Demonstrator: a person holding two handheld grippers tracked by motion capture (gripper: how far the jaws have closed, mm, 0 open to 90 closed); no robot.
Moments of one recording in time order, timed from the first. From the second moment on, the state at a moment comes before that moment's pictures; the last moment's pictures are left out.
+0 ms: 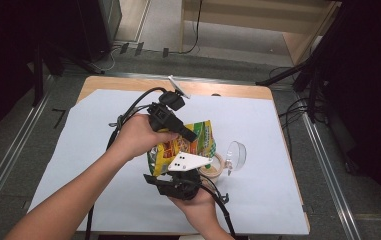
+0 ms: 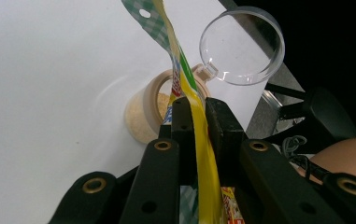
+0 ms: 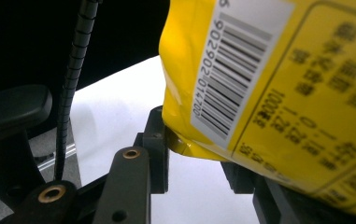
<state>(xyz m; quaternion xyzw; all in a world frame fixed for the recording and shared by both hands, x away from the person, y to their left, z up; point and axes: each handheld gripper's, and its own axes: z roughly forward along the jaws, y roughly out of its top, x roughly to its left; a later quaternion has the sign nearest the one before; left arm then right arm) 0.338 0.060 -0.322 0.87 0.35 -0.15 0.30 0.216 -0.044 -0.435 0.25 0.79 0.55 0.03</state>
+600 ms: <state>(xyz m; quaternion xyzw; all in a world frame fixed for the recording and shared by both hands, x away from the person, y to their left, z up) 0.343 0.055 -0.325 0.87 0.35 -0.16 0.31 0.219 -0.048 -0.436 0.26 0.79 0.55 0.02</state>
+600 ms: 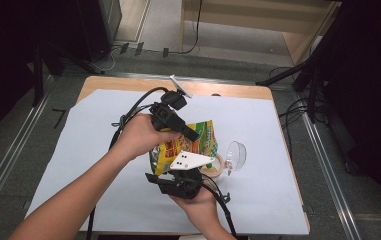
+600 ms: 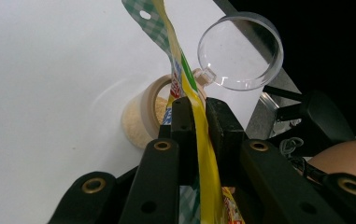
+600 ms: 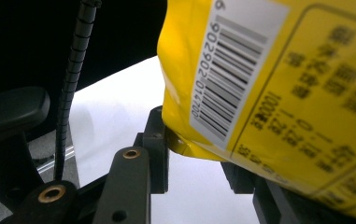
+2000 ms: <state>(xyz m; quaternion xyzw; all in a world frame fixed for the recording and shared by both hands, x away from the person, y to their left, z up) 0.337 0.053 -0.322 0.88 0.34 -0.15 0.31 0.217 -0.048 -0.435 0.26 0.79 0.56 0.02</state>
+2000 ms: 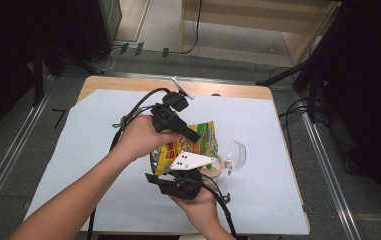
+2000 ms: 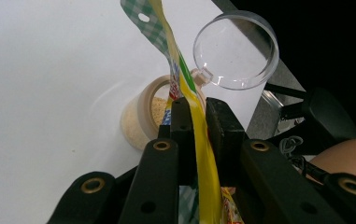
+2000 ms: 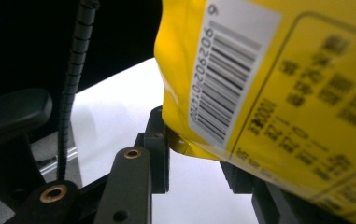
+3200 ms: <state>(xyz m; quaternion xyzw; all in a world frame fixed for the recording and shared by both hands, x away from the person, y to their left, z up) 0.330 0.046 -0.315 0.88 0.34 -0.13 0.30 0.220 -0.048 -0.437 0.28 0.78 0.56 0.01</state>
